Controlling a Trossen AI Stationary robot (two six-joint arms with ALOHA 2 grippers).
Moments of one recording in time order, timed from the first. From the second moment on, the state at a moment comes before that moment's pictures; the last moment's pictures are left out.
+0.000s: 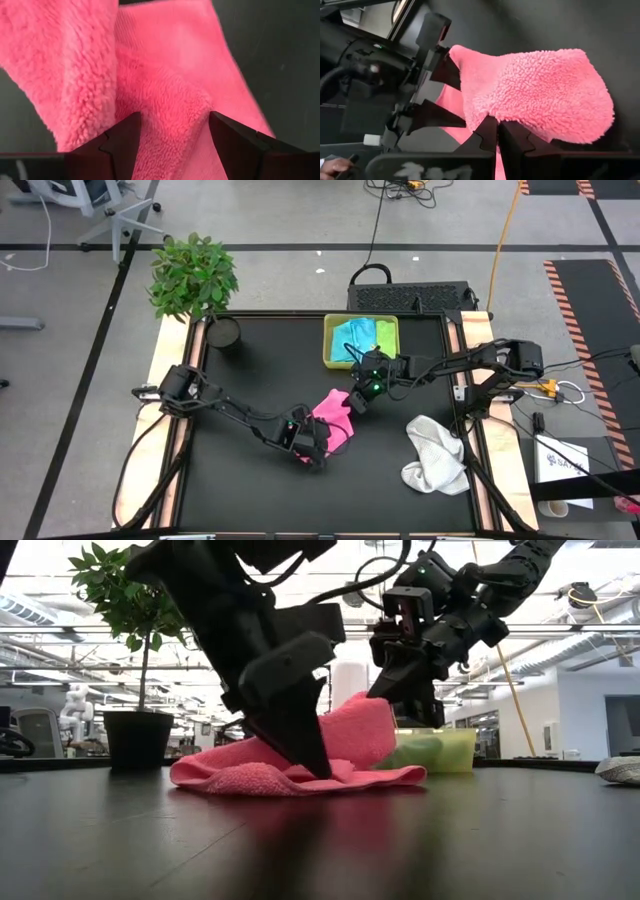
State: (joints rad) left arm -0.33 2.00 1.24 -0.32 -0.37 -0.53; right arm -0.17 1.56 0.73 0.14 -0.44 0.71
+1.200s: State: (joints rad) left arm -0.33 1.43 1.25 -0.68 -0.72 -0.65; right arm -0.17 1.55 0.73 0.22 -0.45 0.72
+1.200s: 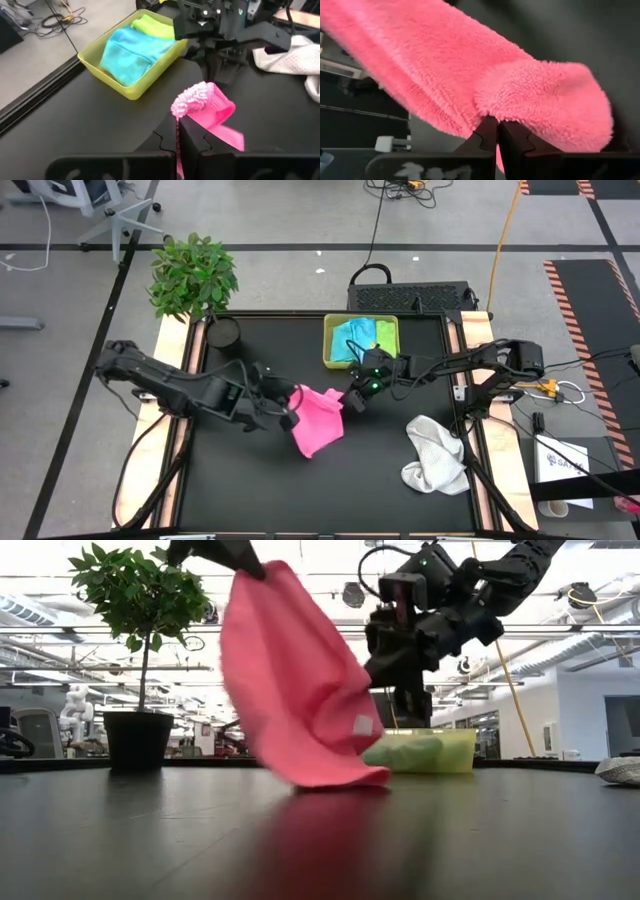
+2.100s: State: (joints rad) left arm -0.25 1.41 1.25 -0.33 -0.68 -0.50; right arm -0.11 1.43 0.73 0.17 -0.23 0.39
